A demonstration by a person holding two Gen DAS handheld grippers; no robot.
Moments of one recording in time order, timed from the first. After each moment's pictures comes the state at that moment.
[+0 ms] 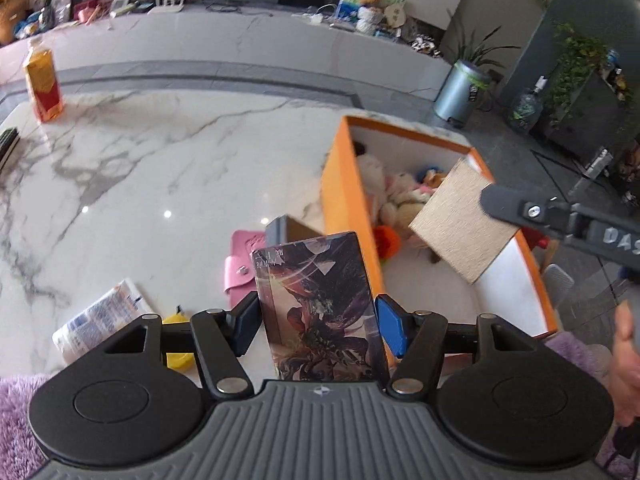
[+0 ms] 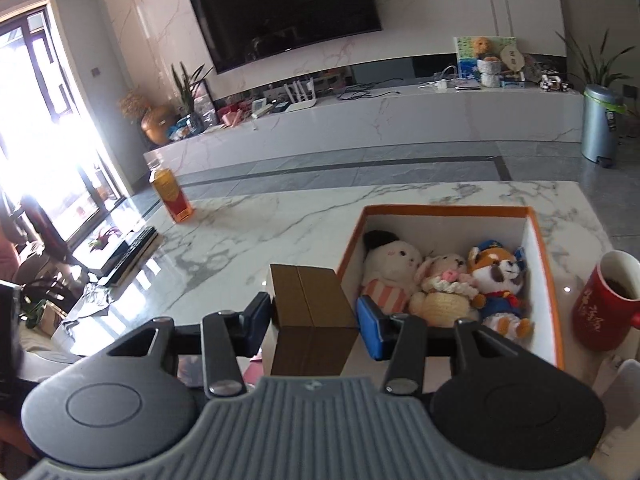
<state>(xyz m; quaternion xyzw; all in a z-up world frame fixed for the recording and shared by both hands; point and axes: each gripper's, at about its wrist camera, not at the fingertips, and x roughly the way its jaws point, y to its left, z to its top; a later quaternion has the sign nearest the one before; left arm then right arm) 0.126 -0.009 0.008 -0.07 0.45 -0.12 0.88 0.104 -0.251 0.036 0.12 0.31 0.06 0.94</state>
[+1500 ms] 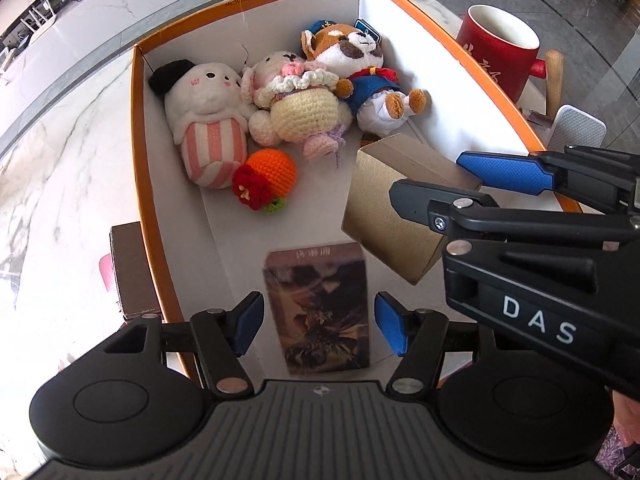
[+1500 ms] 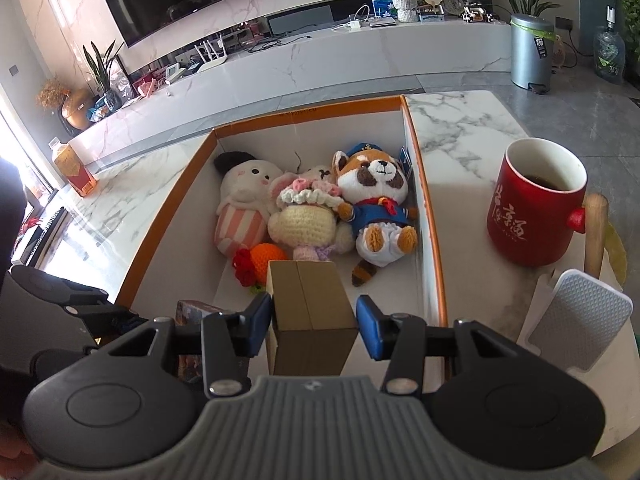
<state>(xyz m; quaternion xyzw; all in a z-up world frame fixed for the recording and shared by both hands) 0.189 -0.169 -0.071 0.16 0.58 -0.17 0.78 0.113 -0.321 -0.049 0.14 0.40 -0.01 0.91</state>
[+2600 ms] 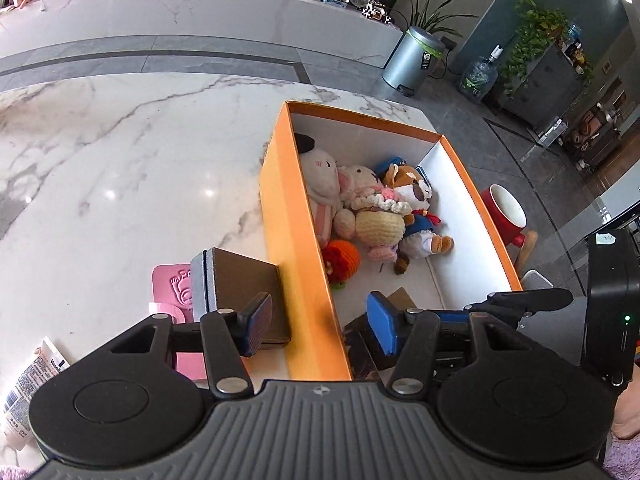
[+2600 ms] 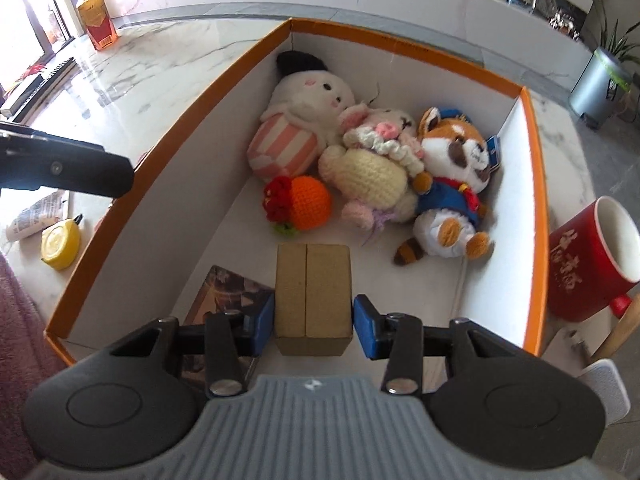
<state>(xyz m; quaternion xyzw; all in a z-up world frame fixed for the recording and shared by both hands) 0.208 -0.025 -0.030 -0.09 0.49 -0.20 0.84 0.165 -0.264 -0.071 -0.01 0.53 0.07 0.84</state>
